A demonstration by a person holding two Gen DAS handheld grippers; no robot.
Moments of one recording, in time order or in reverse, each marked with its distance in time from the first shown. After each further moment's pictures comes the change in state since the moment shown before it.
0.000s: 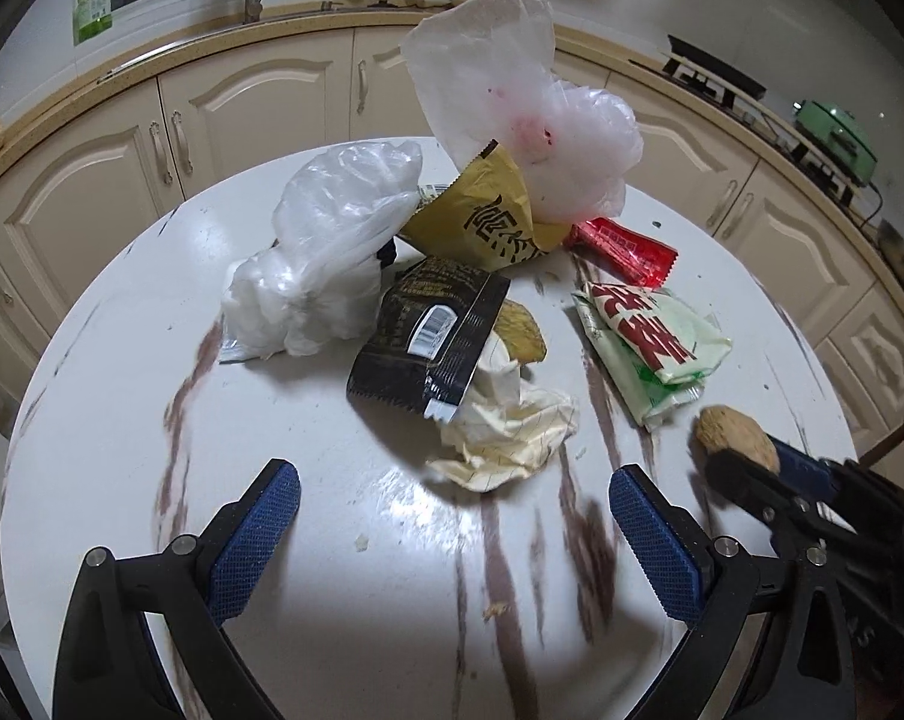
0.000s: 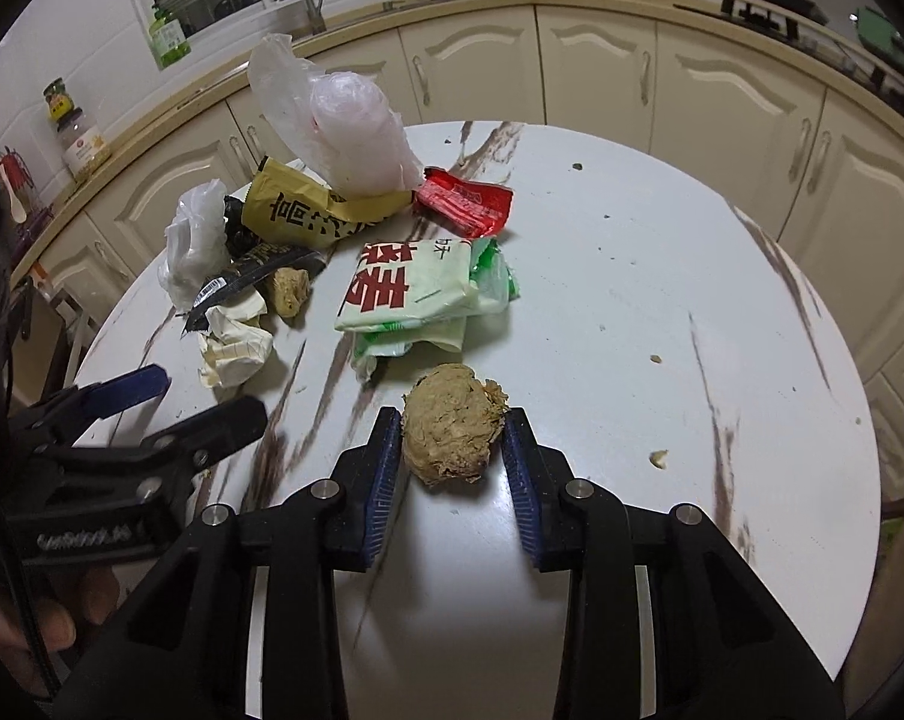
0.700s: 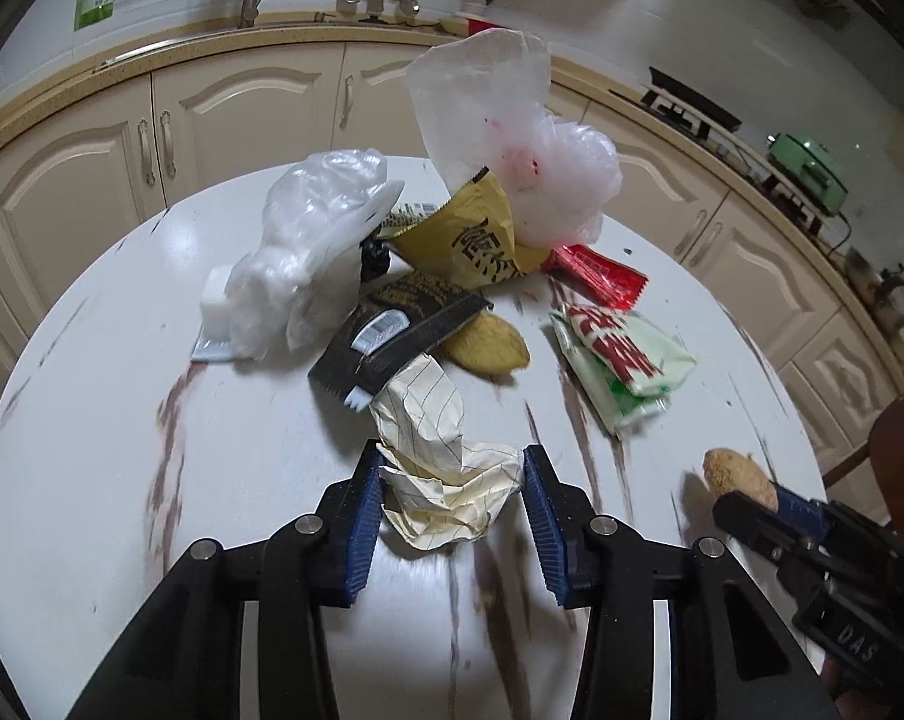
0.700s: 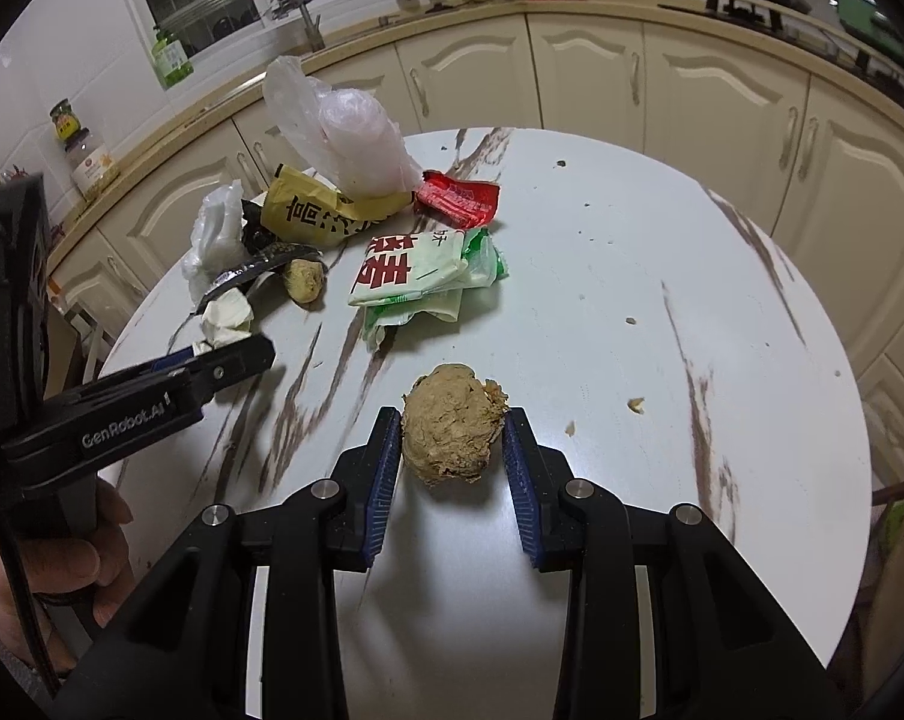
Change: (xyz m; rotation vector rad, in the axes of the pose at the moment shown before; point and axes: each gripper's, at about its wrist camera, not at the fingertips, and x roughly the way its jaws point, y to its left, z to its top) left arm -0.010 0.017 -0.013 -0.029 -0.049 -0.114; right arm -0.024 -0.004 -0.020 0.040 -0.036 0.022
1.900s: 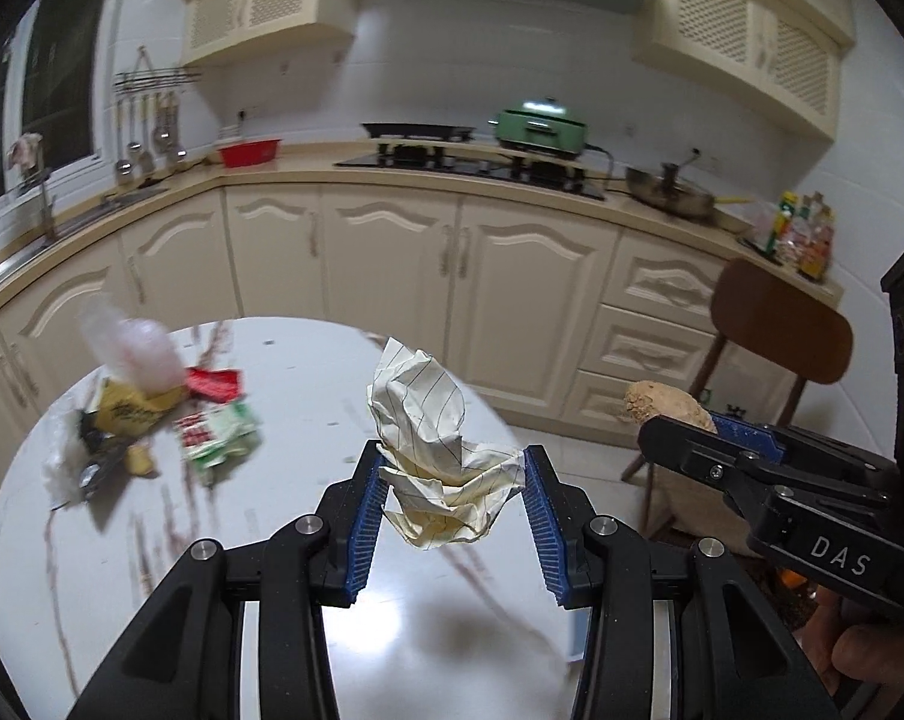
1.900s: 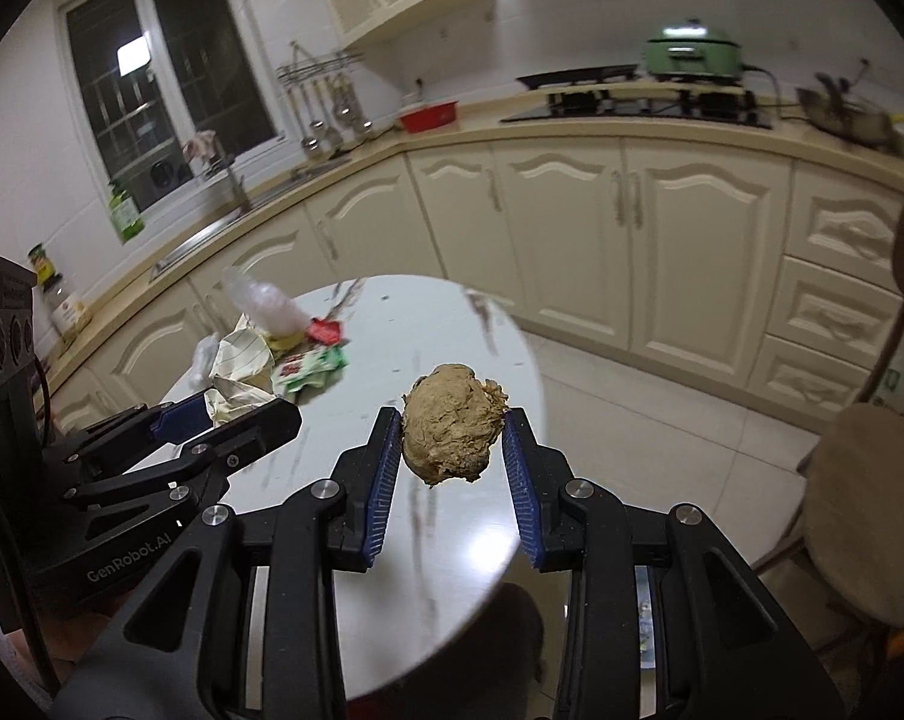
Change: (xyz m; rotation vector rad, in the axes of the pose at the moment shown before) left arm -0.131 -0.206 -0.078 0.457 -0.164 -0.252; right arm -0.208 -0.093 -0.076 0.205 -0.312 -0.134
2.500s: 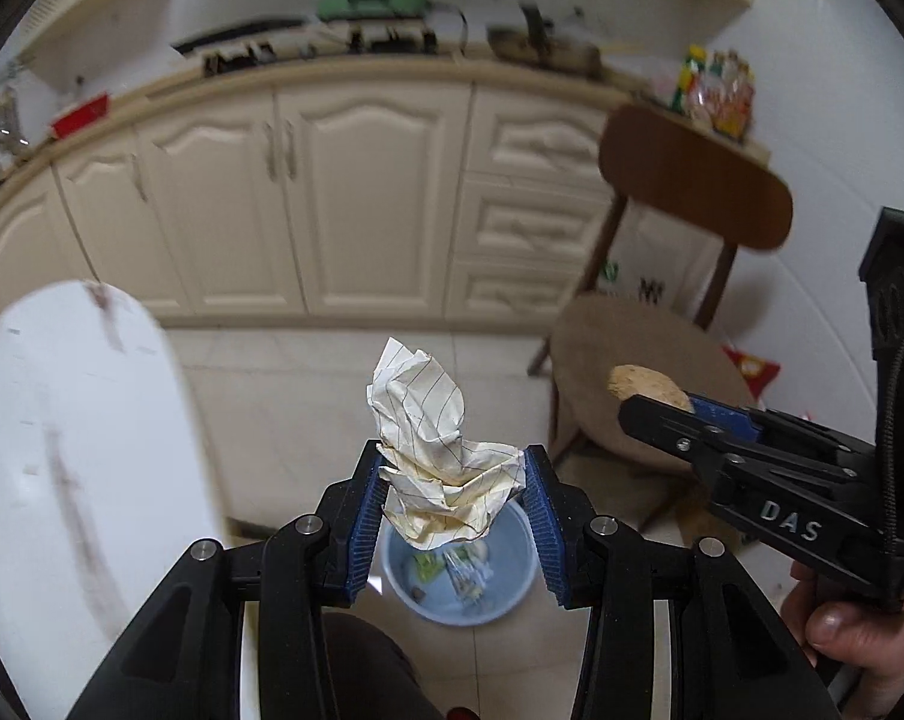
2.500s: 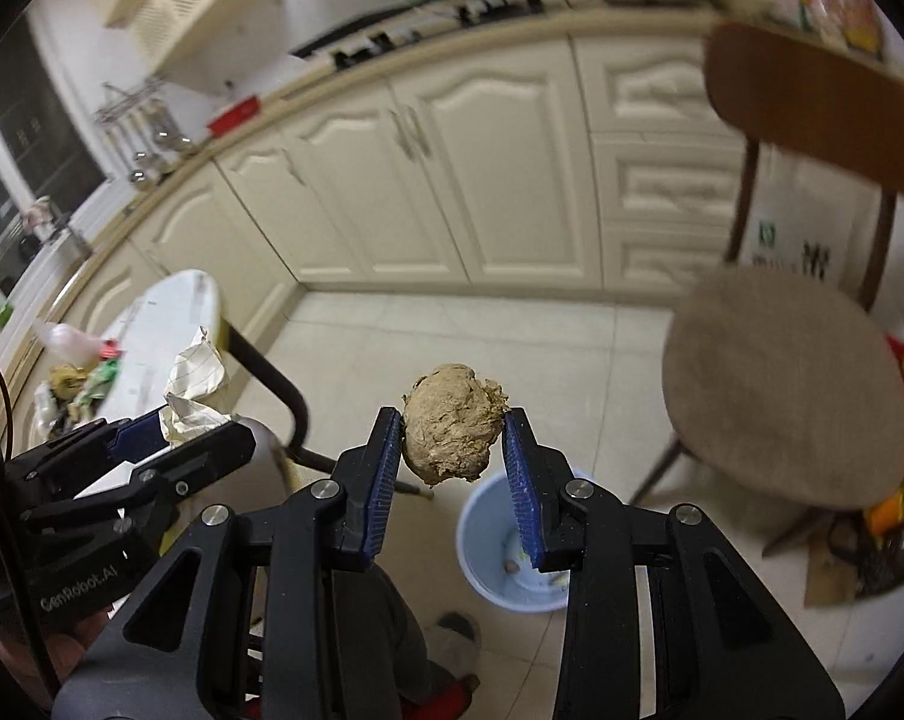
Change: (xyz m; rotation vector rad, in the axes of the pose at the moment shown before) left arm 0.187 -0.106 0.009 0.173 0.300 -0.200; right arm 0.004 -0.201 -0.061 0.305 0.109 -0.243
